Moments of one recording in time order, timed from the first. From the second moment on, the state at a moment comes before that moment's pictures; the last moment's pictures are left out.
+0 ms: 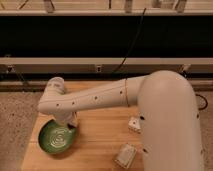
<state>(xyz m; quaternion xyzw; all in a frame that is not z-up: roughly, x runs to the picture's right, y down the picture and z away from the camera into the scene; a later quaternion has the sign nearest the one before) -0.189 0.188 0.744 -0.21 -0.22 -0.69 0.66</state>
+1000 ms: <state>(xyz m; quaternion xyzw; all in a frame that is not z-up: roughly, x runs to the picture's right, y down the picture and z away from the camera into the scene) -0.242 0.223 0.740 -0.18 -0.28 -0.73 0.59</state>
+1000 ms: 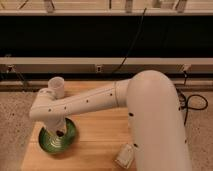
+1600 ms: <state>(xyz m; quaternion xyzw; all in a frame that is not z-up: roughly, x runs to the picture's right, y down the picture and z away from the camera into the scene) -0.257 0.225 0.730 -0.17 -0.31 -0.74 0.58</state>
